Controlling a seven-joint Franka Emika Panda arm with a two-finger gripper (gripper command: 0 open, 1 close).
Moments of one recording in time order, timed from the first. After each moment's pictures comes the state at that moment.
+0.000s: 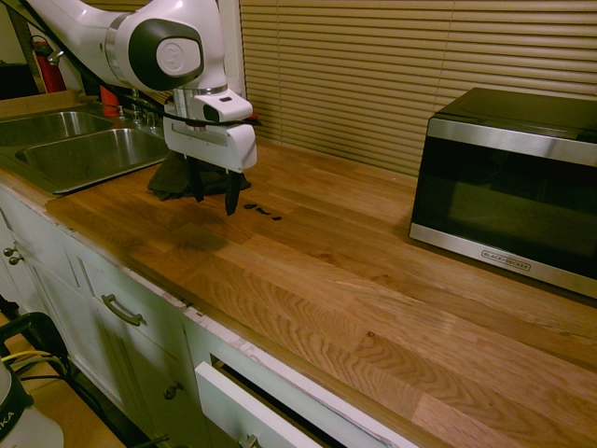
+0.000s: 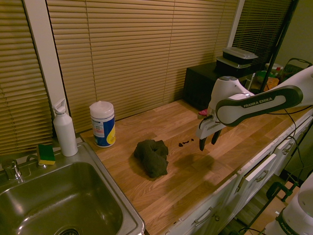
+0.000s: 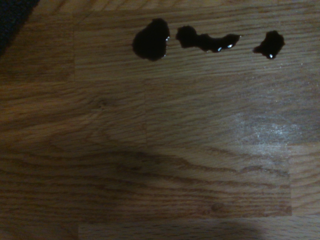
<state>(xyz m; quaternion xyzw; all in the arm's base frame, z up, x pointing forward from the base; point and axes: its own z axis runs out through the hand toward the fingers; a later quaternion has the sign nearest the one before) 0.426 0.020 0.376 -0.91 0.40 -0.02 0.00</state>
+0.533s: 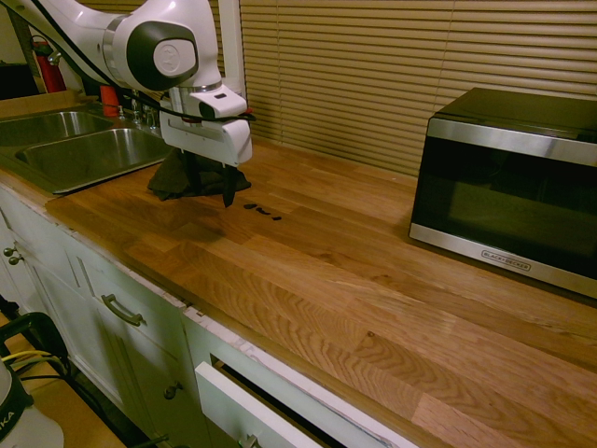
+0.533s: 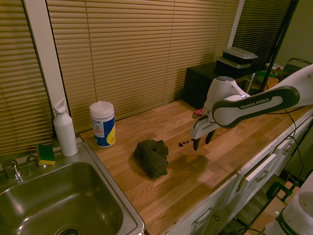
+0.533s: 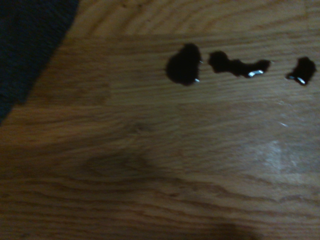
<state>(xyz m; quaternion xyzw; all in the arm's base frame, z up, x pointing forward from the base) 0.440 0.059 0.386 -0.92 0.38 -0.05 0.03</state>
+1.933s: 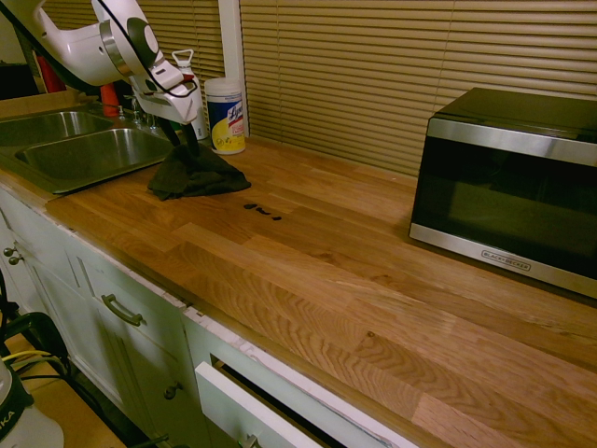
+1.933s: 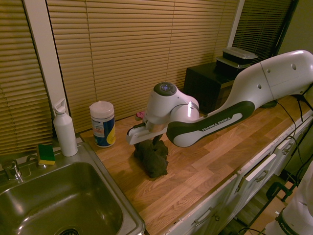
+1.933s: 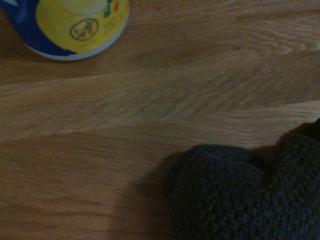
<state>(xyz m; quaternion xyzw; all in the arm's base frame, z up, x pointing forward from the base) 0.534 0.290 0.385 -0.87 0.46 -0.17 0.04</state>
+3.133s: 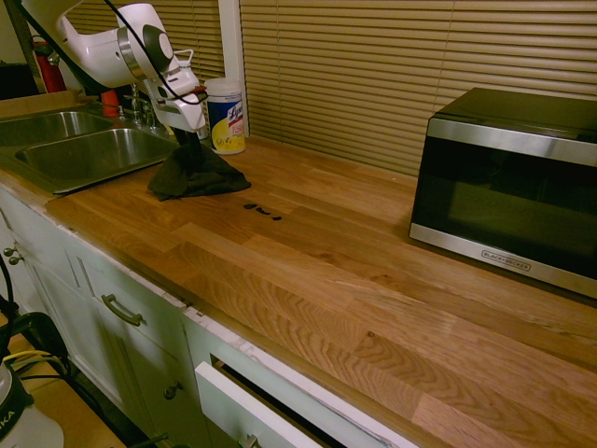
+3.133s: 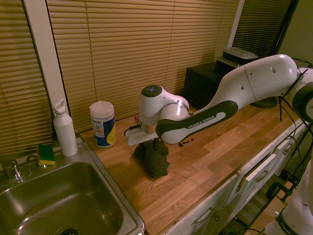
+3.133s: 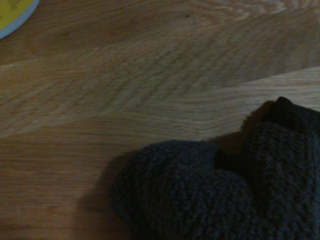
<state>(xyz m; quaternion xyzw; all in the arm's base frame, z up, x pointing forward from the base) 0.558 0.272 0.367 -0.86 0.50 -0.13 -0.01</state>
